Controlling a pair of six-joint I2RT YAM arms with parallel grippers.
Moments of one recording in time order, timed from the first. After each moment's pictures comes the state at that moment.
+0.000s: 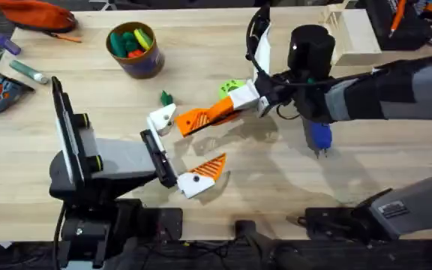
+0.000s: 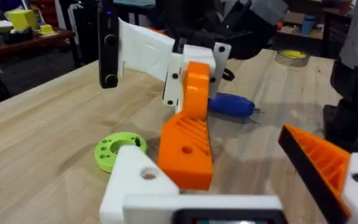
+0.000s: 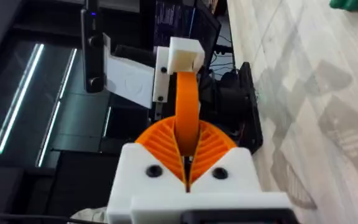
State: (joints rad) left arm -0.01 0.01 0.01 -0.12 1.08 0.08; right arm 0.44 1.73 0.70 0.74 -1.49 1.08
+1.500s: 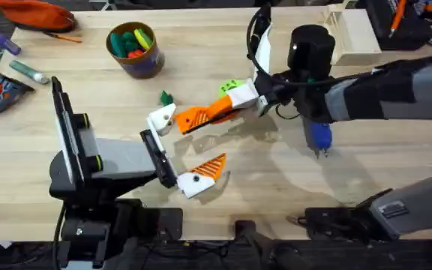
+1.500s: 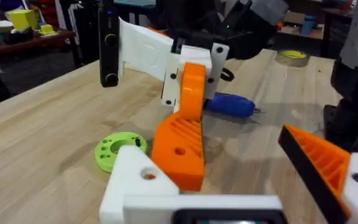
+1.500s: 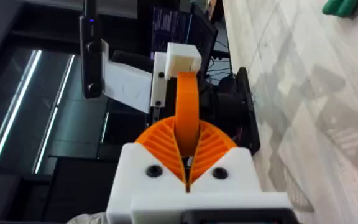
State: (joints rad) left arm -0.01 0.01 0.01 -0.12 1.08 0.08; right arm 0.44 1.73 0.70 0.74 -1.46 1.08
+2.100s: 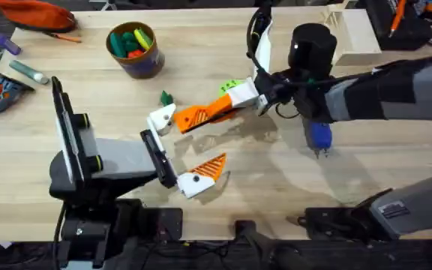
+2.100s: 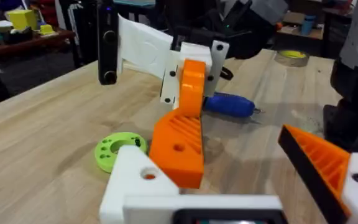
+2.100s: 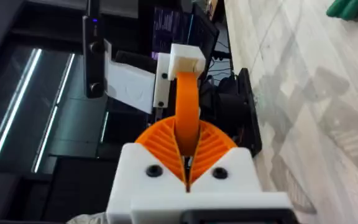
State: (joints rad) left arm -0.01 0.01 0.01 -0.12 1.08 0.08; right arm 0.44 1.73 0.70 0.77 -1.46 1.10
